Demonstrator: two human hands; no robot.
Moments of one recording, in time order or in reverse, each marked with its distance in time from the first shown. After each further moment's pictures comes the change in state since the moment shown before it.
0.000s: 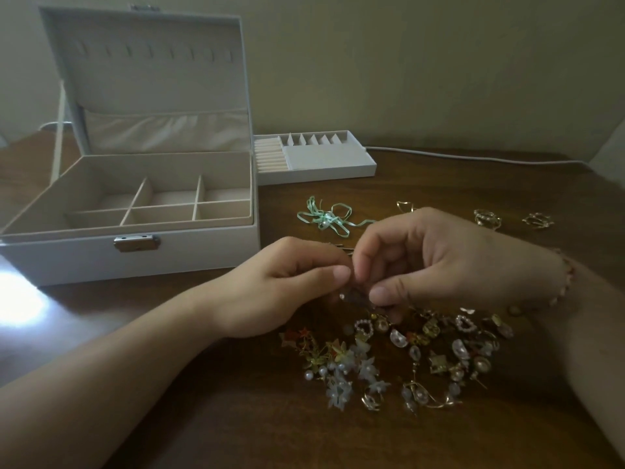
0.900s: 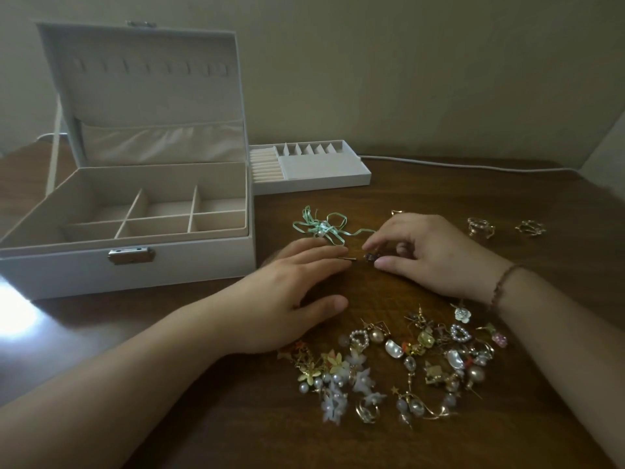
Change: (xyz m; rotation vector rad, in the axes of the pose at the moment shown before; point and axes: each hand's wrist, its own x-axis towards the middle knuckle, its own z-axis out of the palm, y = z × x) left_hand 0.009 -0.020 0.002 0.649 -0.031 -0.152; right_hand 0.015 0.052 -0.027 -0.702 0.411 0.156
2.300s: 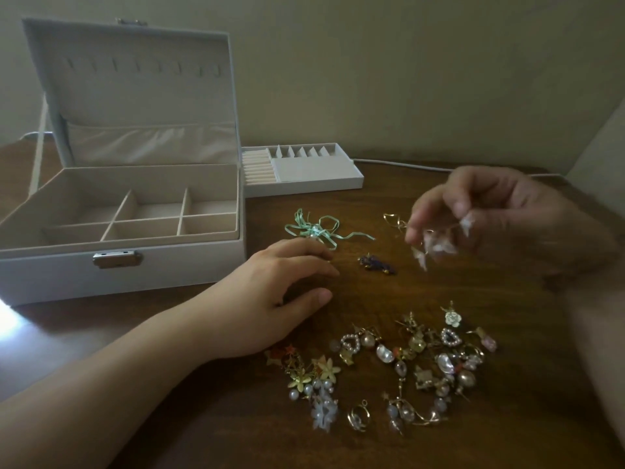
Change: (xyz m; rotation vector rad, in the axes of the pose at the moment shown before) left_hand -0.007 0.004 -0.009 -0.083 0.156 0.068; right_hand -0.033 0.004 -0.060 1.113 -0.267 -0.372
